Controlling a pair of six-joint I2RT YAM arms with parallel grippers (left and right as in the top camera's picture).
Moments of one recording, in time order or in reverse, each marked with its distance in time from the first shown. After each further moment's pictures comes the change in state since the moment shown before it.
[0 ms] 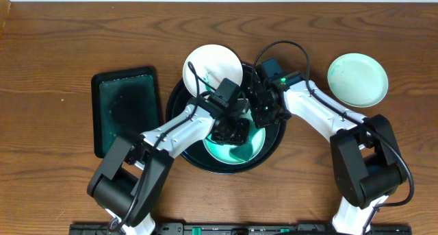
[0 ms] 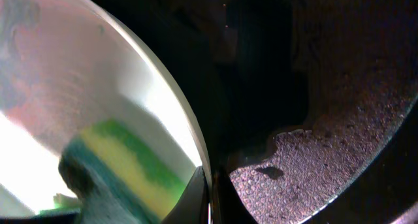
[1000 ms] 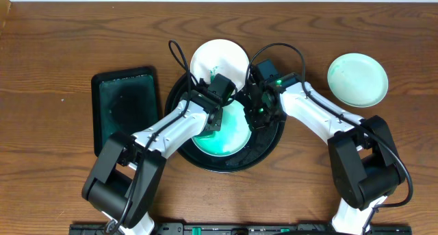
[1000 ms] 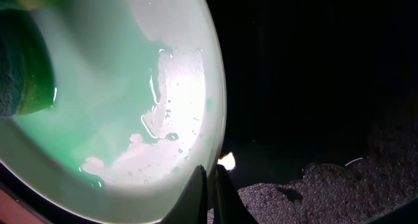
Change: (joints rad) left arm 0.039 -0.023 0.029 -0.114 -0.746 0.039; right arm 0.026 0.000 0.001 0.001 -0.091 0.012
